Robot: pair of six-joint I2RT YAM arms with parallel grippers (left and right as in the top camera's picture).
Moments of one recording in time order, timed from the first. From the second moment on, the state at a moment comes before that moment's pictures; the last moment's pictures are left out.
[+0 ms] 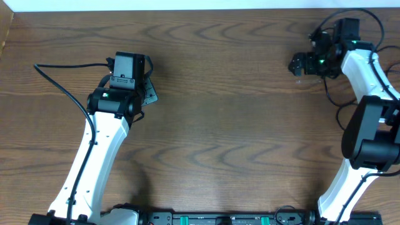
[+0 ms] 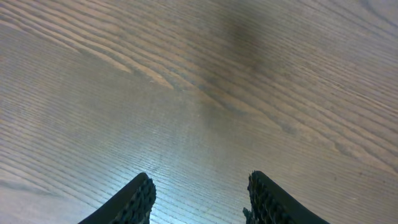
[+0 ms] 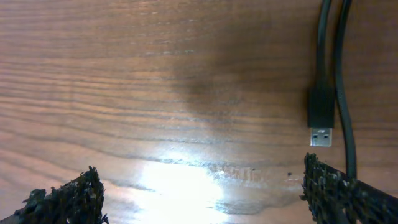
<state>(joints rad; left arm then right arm) -0.16 1.39 1.19 -0.83 -0.19 -0.49 -0.12 2.09 1.61 -0.72 -0.28 -0.11</state>
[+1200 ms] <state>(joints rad) -0.16 1.40 1.19 -0.83 -0.16 -0.49 -0.01 2.23 1.61 -0.54 -0.16 -0.30</state>
